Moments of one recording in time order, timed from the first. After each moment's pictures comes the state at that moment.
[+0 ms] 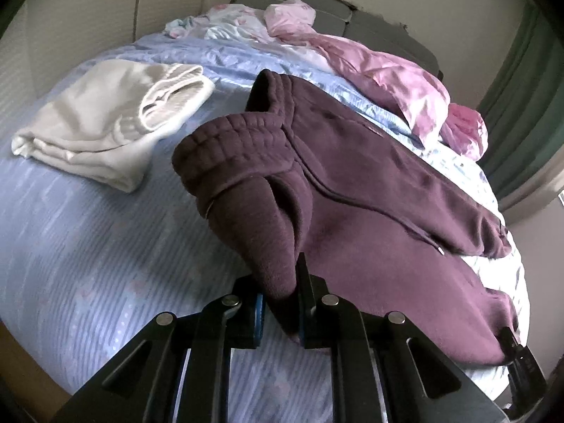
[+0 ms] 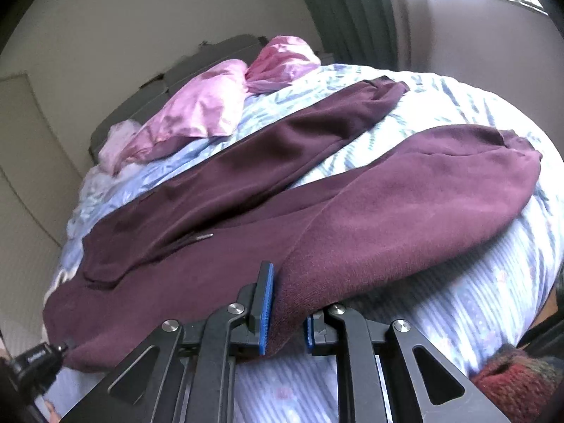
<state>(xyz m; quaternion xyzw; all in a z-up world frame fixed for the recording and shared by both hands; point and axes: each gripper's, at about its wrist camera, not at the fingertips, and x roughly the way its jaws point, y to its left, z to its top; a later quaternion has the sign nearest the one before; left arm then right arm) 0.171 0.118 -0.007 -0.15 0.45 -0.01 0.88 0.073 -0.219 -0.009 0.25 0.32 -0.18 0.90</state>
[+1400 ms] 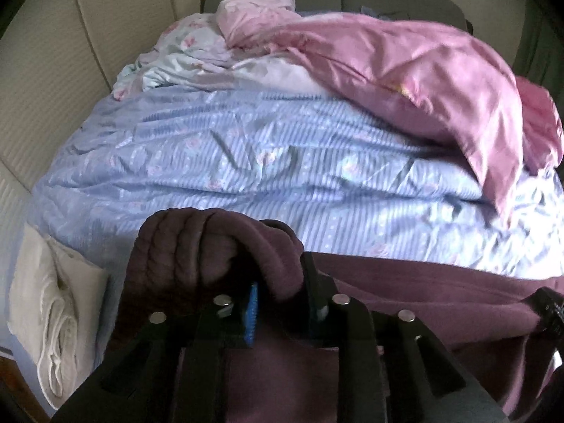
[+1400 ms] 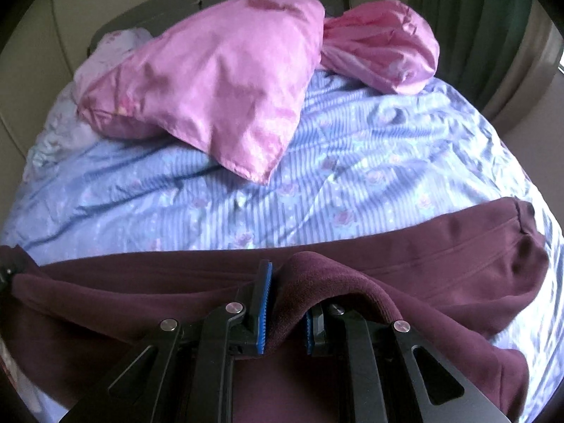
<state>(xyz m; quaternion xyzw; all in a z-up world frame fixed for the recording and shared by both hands) 0.519 0.011 -0.002 0.00 0.49 0.05 0.87 0.470 -0.296 -0.014 0.08 0.48 -0.11 0.87</state>
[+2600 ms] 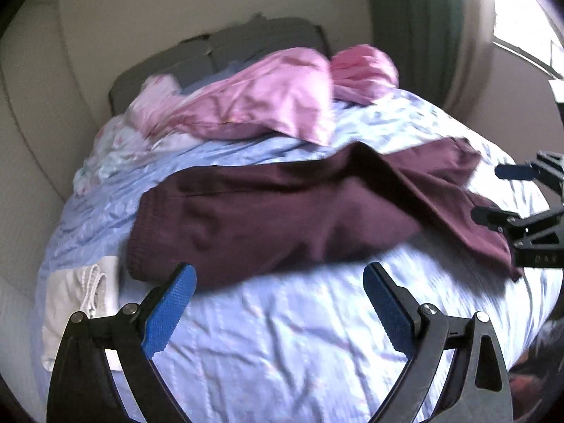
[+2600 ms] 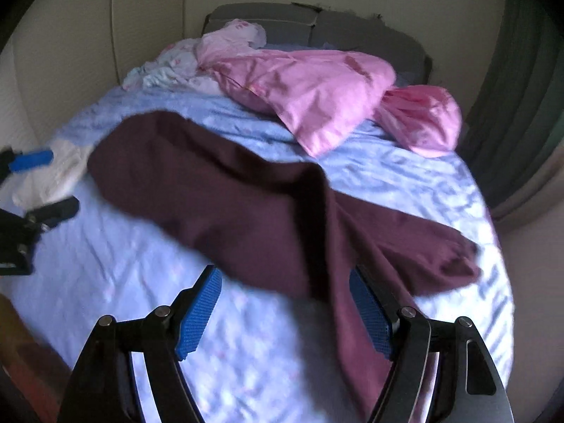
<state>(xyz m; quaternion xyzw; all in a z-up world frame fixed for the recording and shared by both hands) 0.217 -0.083 0.092 0.15 0.37 -0.15 0.90 0.225 -0.276 0.093 -0.10 0.43 0.03 0.90</state>
